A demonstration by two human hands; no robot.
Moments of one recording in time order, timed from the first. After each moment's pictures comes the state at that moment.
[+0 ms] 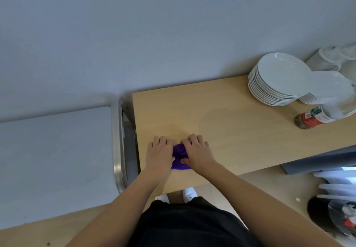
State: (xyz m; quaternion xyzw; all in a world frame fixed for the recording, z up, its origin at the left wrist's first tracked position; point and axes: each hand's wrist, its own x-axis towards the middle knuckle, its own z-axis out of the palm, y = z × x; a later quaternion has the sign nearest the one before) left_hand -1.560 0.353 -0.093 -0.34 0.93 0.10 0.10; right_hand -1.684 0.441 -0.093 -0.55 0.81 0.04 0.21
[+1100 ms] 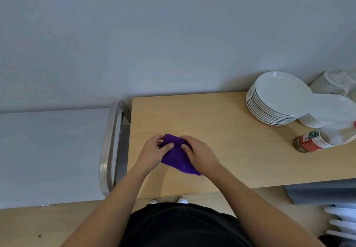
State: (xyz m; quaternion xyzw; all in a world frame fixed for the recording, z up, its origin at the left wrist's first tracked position) left_hand -1.591 0.364 -0.056 -0.49 0.62 0.60 -0.13; right_hand -1.748 0.460 -0.079 -0.54 0.76 -0.23 0.27
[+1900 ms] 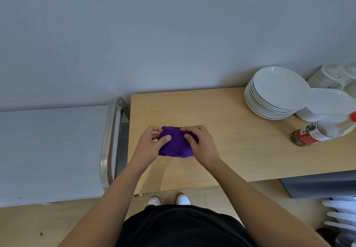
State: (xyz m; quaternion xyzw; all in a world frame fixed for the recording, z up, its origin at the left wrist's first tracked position) left_hand -1.583 0.370 -0.032 -0.49 0.59 0.61 -0.19; right_hand -1.745 0.467 -0.066 -0.46 0.75 -0.41 0.24
